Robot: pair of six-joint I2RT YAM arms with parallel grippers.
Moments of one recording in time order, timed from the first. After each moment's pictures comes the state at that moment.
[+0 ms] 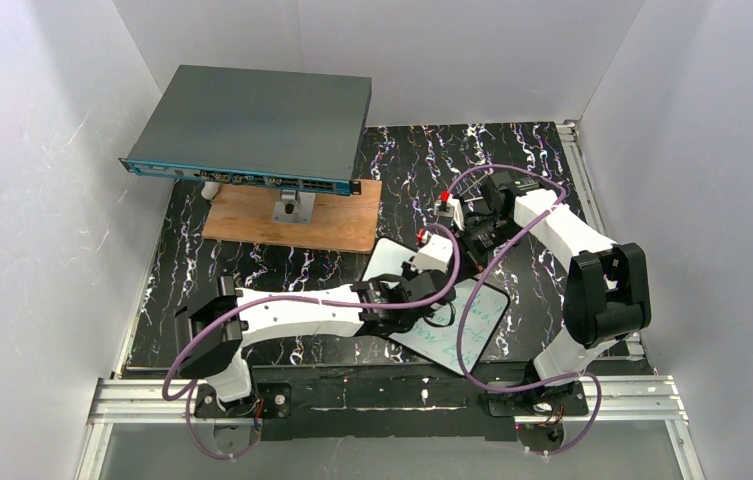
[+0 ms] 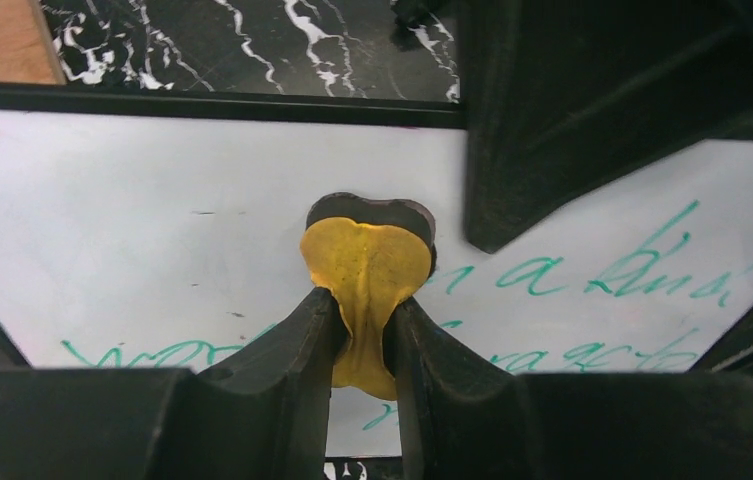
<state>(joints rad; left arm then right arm) -1.29 1.64 1.17 -0.32 -0.63 -0.54 0.30 1.63 1.23 -1.21 -0.95 -0.72</state>
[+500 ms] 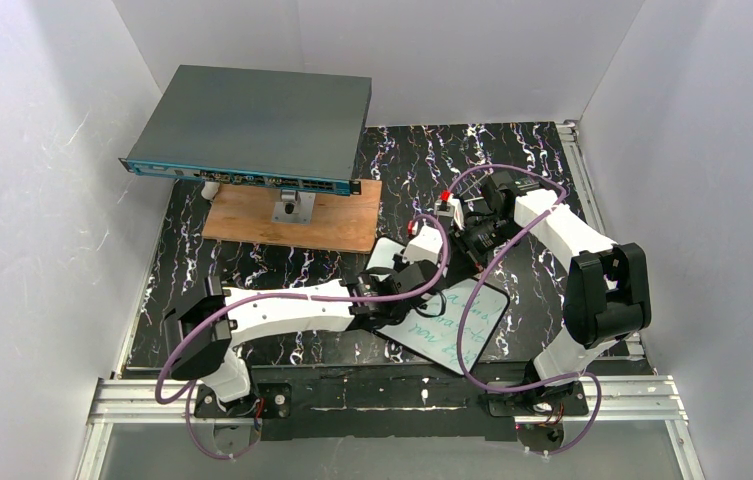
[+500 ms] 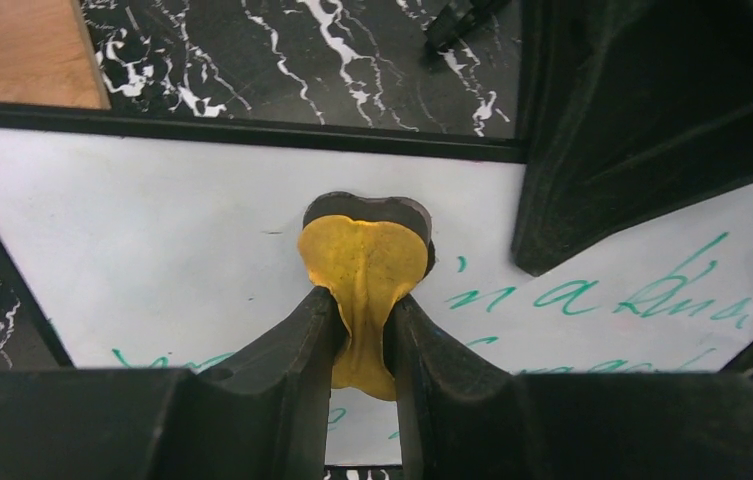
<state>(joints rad) -1.25 1.59 1.14 -0.32 -0.62 -0.54 0.30 1.63 1.23 -1.20 -0.96 -0.71</state>
